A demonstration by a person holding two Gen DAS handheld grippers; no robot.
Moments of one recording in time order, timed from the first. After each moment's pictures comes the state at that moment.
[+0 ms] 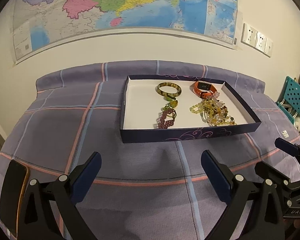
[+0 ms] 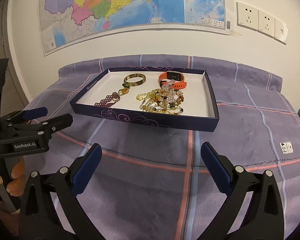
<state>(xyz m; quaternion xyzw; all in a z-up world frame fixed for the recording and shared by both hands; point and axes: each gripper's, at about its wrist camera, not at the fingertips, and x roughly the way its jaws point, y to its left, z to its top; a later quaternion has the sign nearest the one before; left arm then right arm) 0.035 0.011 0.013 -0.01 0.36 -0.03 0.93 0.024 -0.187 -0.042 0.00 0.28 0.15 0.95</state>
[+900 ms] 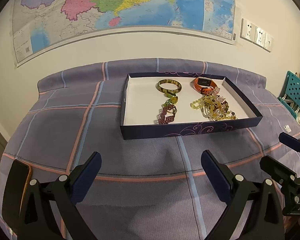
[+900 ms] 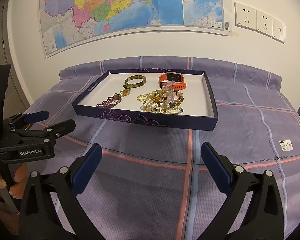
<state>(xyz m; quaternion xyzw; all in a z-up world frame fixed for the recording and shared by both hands) 0.031 0.007 0.010 0.01 0.37 -0.02 0.93 0.018 -0.188 -0.042 0.01 0.27 0.15 0.95</state>
